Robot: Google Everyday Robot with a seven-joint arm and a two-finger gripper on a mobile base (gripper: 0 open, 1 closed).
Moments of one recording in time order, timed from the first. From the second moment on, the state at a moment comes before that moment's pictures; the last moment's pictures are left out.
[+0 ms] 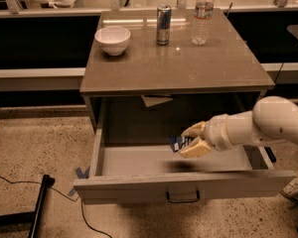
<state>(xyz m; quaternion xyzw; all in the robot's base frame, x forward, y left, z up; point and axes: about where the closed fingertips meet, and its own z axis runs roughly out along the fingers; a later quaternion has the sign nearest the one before) 0.532 -0.126 0.691 -0.56 0.72 0.19 0.37</state>
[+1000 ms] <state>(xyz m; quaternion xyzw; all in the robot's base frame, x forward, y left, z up) 0.521 -0.106 0.657 -0.56 0.72 0.21 0.35</state>
